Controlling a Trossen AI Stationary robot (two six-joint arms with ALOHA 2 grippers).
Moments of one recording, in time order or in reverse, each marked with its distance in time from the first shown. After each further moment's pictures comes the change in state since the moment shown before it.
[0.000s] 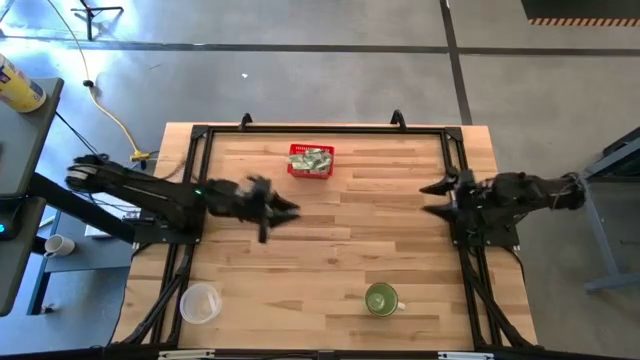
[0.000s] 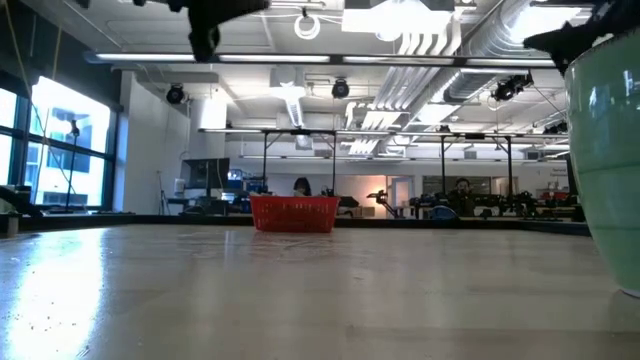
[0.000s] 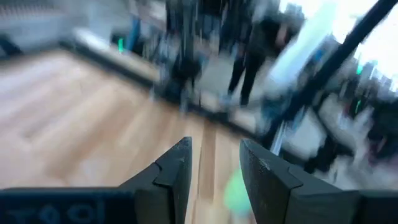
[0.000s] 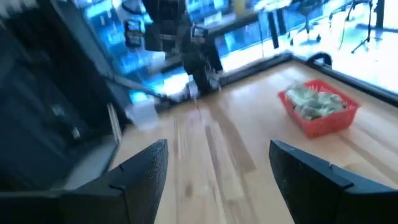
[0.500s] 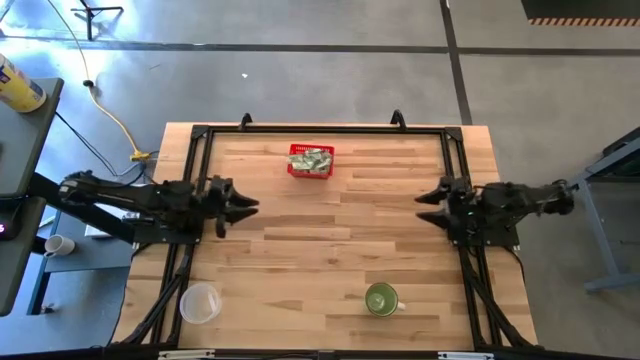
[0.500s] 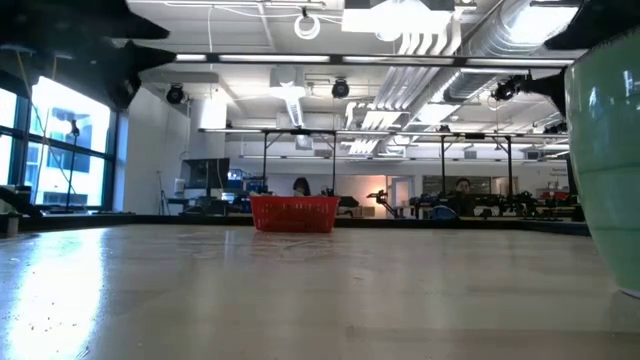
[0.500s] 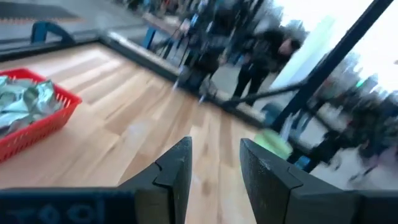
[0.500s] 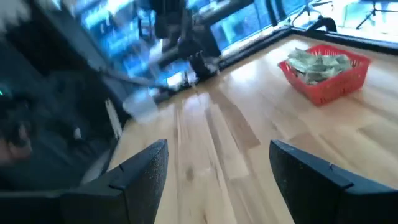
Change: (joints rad) left arm 0.015 -0.683 -0.400 -0.242 -0.049 -0.005; right arm -0.006 -0.180 -0.193 -0.002 -0.013 0.110
